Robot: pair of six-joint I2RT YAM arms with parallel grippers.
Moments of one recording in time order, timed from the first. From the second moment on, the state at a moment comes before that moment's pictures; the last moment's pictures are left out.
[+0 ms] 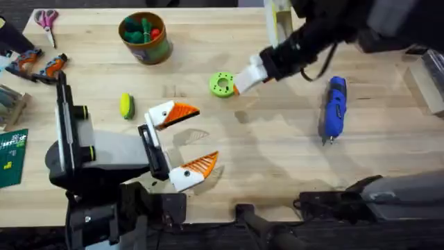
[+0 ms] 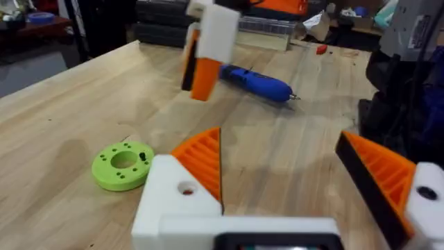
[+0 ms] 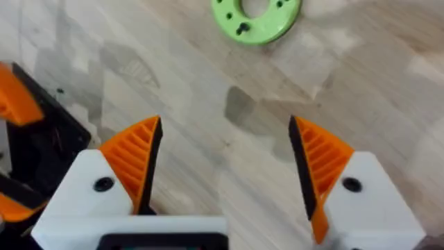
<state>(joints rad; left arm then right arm) 0.28 0.01 0.02 -0.19 1.44 0.12 0.41 1.62 1.34 -1.01 -0.41 -0.08</state>
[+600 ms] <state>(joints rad) 0.28 0.01 0.02 -0.19 1.44 0.12 0.52 1.40 0.94 -0.45 -0.17 0.01</state>
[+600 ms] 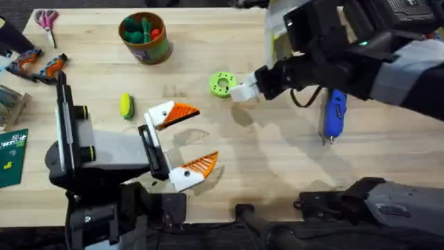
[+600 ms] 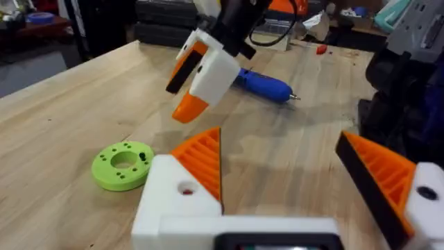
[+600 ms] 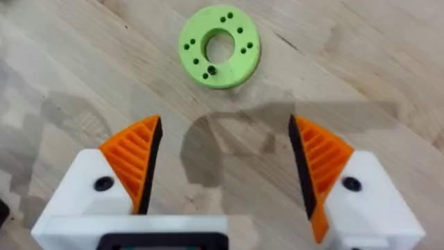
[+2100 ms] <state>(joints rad) 0.28 0.01 0.02 -0.19 1.44 0.12 0.66 1.79 1.15 -0.40 -0.06 -0.03</state>
